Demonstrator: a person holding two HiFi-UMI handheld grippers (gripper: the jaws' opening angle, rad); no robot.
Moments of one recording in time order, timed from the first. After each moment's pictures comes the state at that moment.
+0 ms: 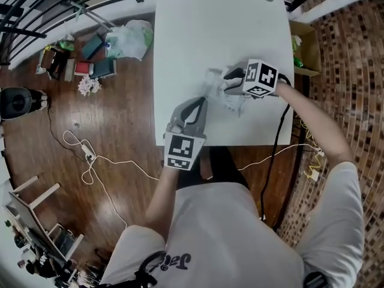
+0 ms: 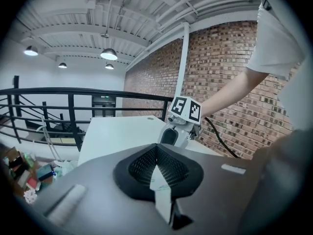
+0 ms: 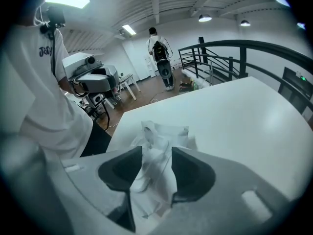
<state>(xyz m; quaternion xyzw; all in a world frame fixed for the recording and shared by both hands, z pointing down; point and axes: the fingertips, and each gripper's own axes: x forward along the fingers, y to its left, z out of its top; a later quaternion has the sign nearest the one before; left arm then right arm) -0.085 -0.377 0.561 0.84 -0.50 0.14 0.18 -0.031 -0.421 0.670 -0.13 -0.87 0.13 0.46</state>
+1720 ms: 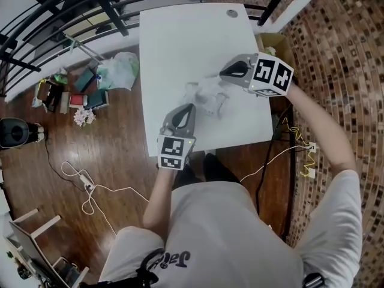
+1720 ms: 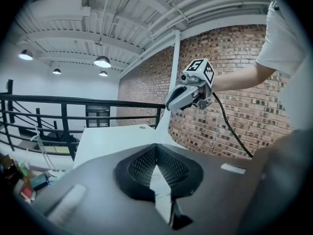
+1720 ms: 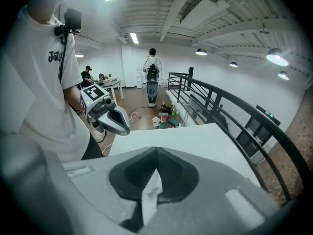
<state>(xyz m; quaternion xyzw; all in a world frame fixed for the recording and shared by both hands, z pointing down) -0.058 -0.360 0.517 0.86 -0.47 0.12 0.15 0.006 -0.436 0.471 0.01 -0.92 -0.01 0.40</state>
